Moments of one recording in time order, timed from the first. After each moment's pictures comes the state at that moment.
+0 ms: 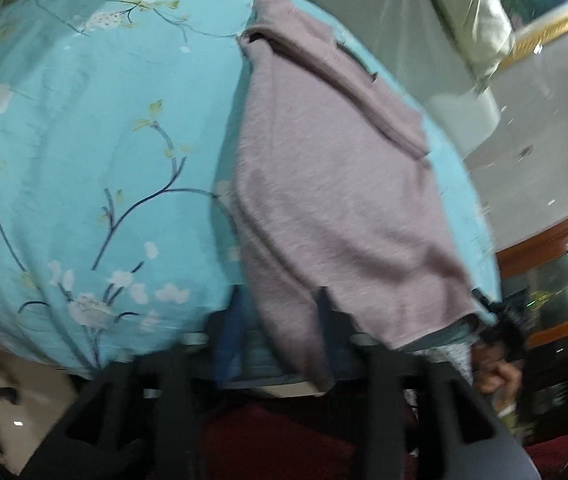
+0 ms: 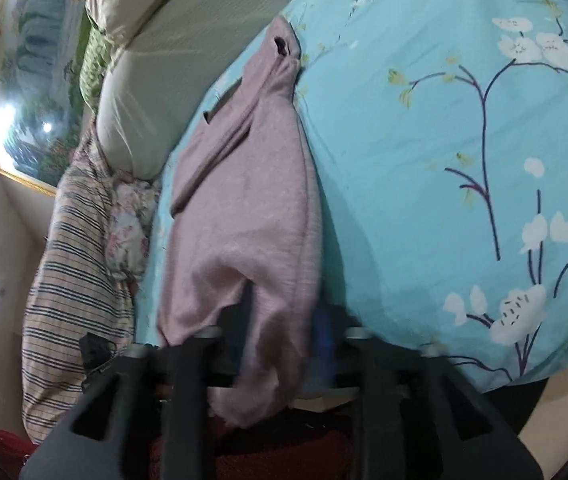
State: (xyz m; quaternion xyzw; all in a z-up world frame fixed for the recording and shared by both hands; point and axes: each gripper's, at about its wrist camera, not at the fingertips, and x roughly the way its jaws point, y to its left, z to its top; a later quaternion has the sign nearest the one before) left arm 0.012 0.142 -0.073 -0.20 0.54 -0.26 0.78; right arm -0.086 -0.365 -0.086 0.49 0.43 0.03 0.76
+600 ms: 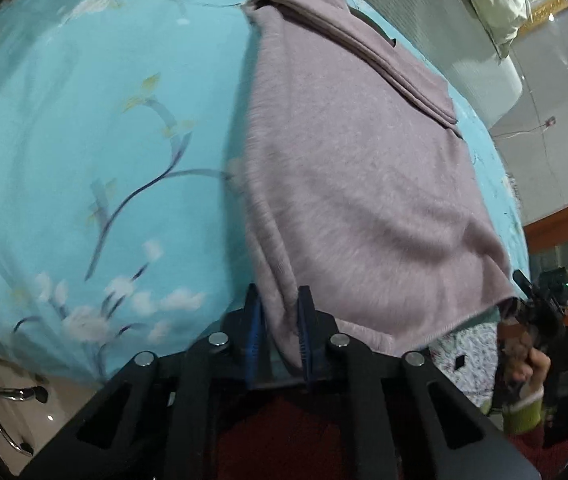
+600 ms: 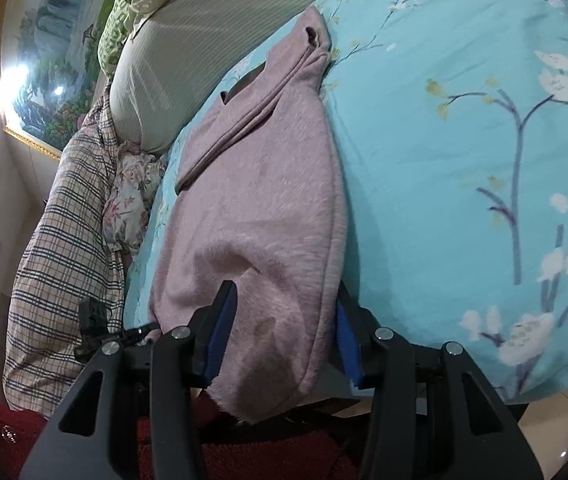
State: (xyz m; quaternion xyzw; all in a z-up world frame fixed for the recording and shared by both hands) left arm 0.026 0.124 -0.099 -0.13 0.58 -0.23 0.77; right arm -0.078 -0.362 -0.087 0.44 0.45 0.07 0.77
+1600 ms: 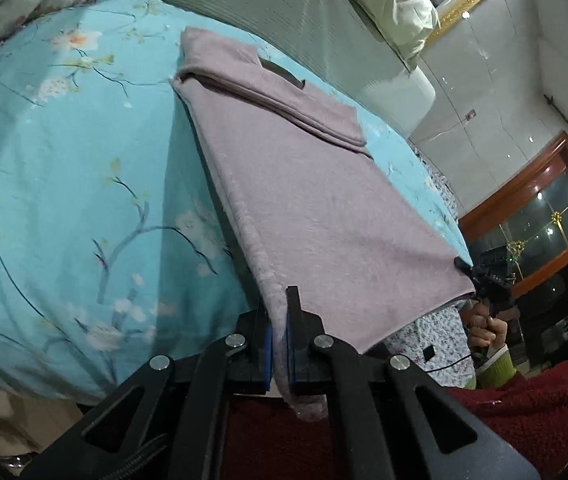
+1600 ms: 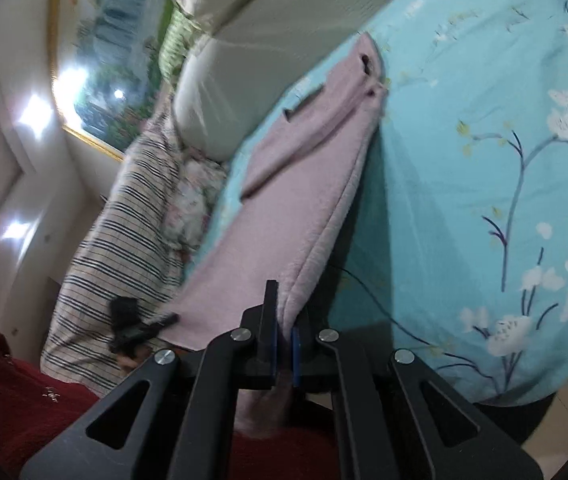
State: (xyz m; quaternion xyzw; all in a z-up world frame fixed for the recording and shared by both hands) left arm -0.005 0.150 -0.044 -0.14 0.48 -0.35 0.79; right arm -0.101 -0.376 -0.069 0.46 0.41 0.16 0.77
